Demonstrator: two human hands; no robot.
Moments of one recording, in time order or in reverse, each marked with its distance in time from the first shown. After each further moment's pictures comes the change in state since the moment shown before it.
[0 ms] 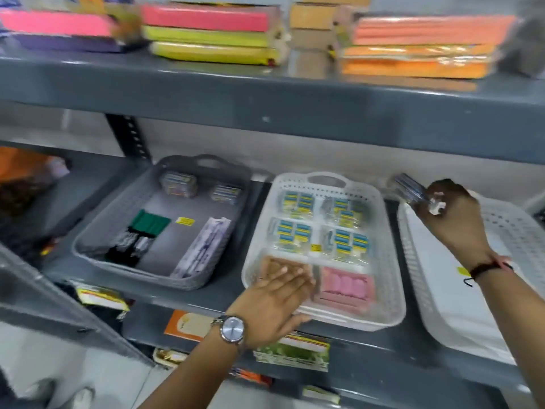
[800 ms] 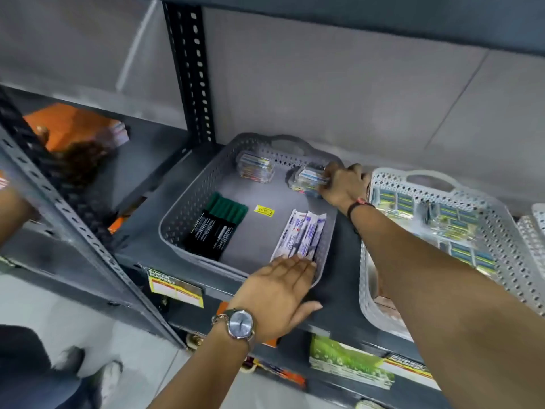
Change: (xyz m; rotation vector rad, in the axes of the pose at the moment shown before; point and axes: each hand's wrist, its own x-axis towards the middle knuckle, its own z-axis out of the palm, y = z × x) left_hand -0.116 -0.121 0.001 -0.043 -0.044 -0.252; right_hand 0.021 -0.259 0.259 -0.257 -0.479 -0.057
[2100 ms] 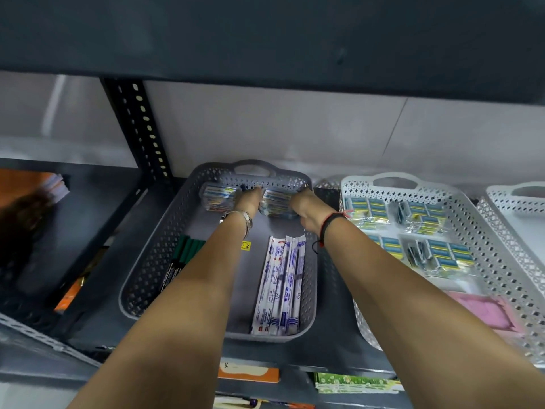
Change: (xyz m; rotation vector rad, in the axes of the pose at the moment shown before) left_hand 0.192 -0.141 0.054 -1.293 -0.064 -1.164; right_hand 0.000 -0.041 -0.017 0.999 -0.276 0.555
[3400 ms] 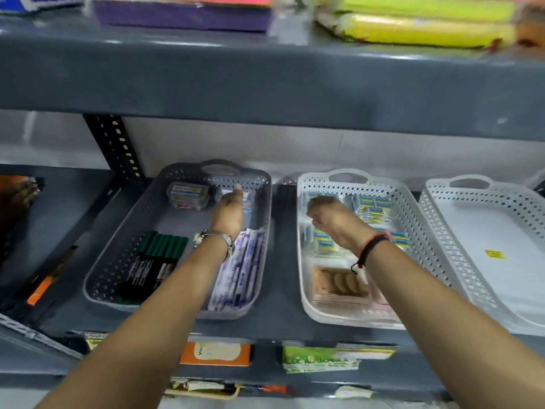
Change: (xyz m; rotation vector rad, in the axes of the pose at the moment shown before) left_hand -0.105 -0.003 0.027 0.063 0.109 0.237; right_hand -0.063 0.050 -0.118 0.080 -0.030 -0.138
